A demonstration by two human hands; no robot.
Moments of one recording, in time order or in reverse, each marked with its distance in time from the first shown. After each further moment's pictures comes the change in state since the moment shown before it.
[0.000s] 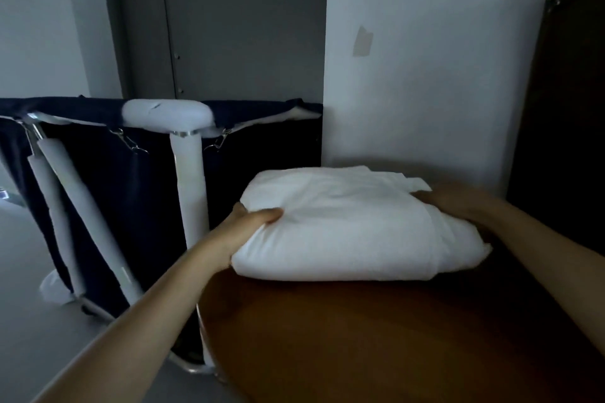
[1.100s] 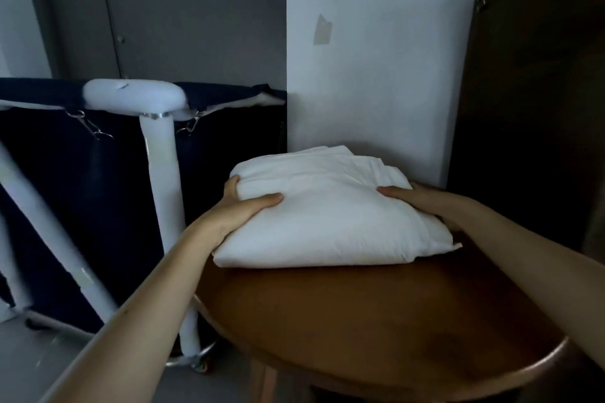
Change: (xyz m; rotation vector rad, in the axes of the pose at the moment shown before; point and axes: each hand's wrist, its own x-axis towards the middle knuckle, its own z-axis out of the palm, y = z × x) left_hand -0.005 0.002 0.012 0.230 -0.080 0.031; right_hand -0.046 0.024 0.019 0.244 0.033 0.145
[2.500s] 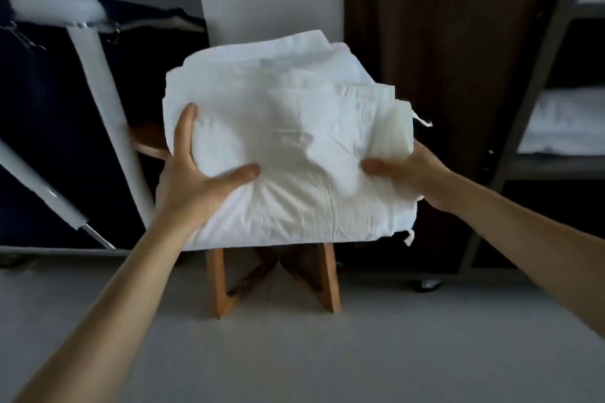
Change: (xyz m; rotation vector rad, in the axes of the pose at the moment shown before) left_hand -0.280 -0.034 0.066 0.067 0.212 0.474; right_hand -0.314 0.102 0.013 0.212 0.241 -0.188
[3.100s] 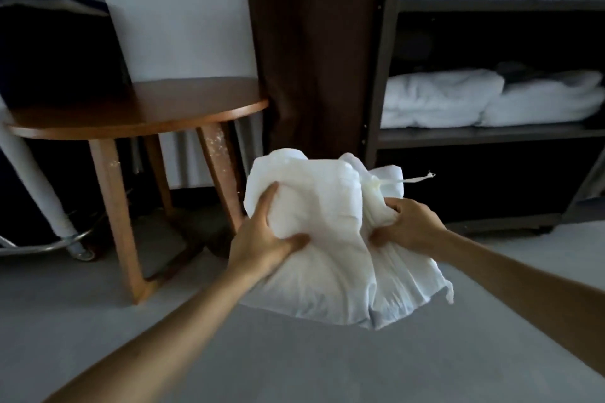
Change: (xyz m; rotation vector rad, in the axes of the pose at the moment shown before) left_hand -0.181 0.067 0.171 -0.025 -0.480 -0.091; right_hand -0.169 0.103 -0.137 -0.574 0.081 0.236
